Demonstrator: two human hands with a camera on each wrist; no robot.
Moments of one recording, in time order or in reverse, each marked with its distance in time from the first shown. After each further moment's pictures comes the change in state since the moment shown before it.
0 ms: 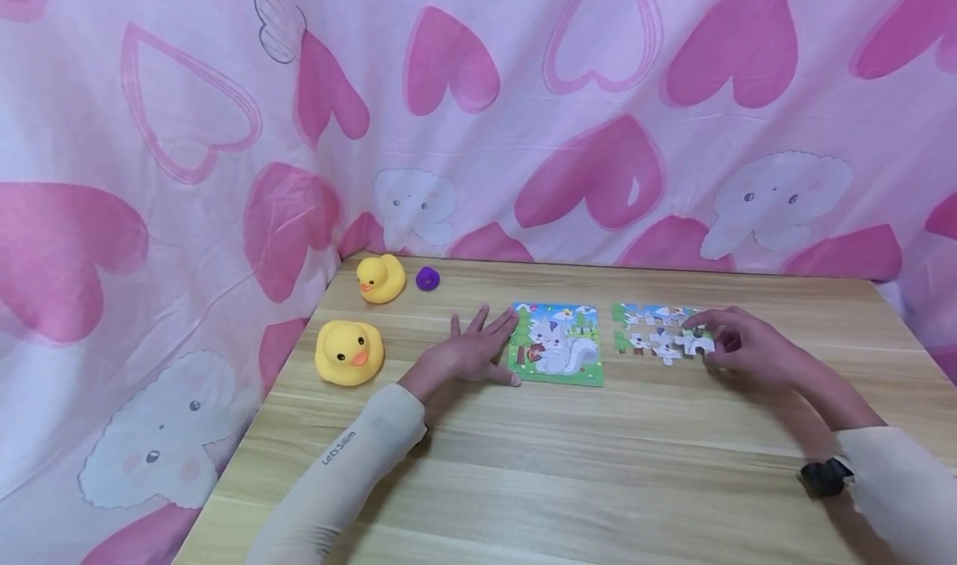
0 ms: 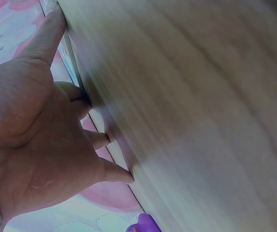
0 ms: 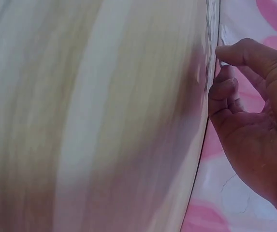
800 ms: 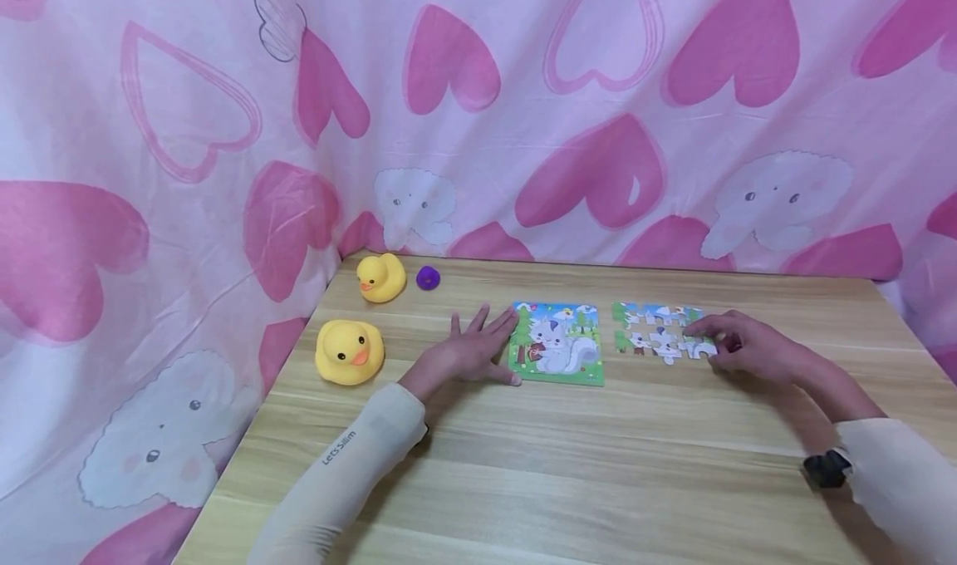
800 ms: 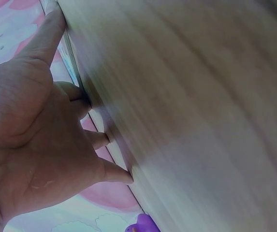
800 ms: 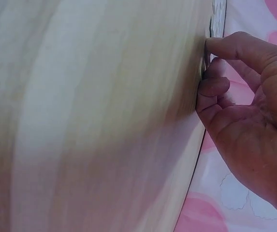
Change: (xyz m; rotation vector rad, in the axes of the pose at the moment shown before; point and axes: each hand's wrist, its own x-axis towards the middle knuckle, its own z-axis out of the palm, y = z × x) left_hand 0.000 -0.001 0.000 -0.007 -0.001 0.004; right_hand 0.005 0.004 -0.006 0.022 -0.116 -0.012
